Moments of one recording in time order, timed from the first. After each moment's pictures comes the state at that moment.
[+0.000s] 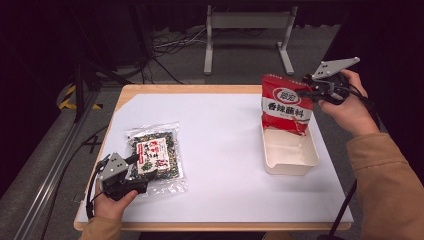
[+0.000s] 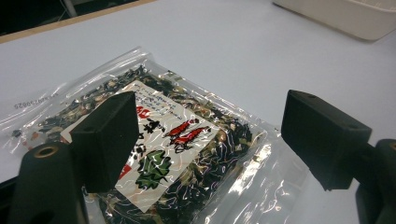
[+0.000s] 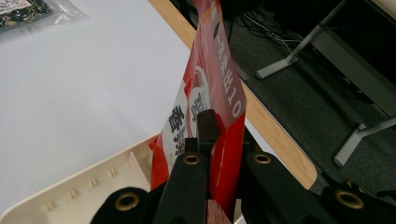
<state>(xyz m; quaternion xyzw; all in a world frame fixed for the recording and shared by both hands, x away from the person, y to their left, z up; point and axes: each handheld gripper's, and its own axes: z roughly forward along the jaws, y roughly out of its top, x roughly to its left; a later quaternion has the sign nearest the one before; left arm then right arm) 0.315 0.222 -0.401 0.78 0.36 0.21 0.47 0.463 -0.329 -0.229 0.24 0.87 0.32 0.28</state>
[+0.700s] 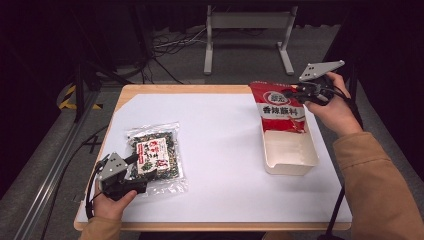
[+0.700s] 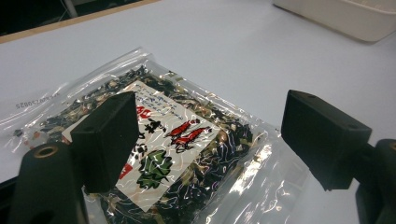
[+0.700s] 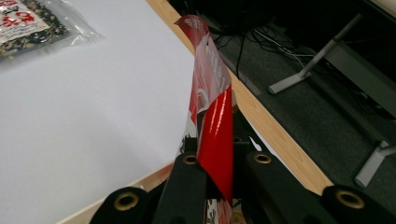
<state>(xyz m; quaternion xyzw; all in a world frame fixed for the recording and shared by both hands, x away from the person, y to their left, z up) 0.314 0.223 -0.400 0.77 0.37 0.21 0.47 0.475 -0.309 -0.246 0.24 0.86 0.36 0.27</state>
